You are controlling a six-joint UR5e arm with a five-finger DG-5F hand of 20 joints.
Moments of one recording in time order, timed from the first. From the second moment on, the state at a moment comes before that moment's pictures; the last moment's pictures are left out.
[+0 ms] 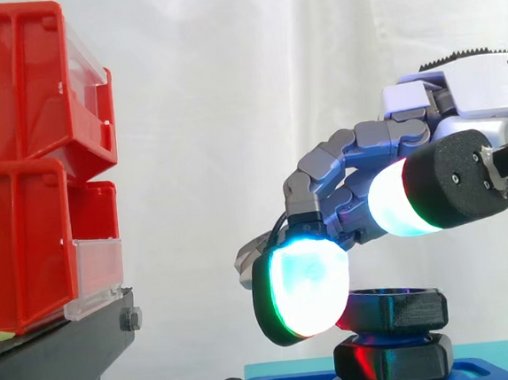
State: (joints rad) arm 0.11 -2.18 -1.31 -2.76 -1.59 -1.08
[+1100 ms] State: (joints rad) arm 0.05 -2.19 -1.23 -2.73 -1.74 -1.12
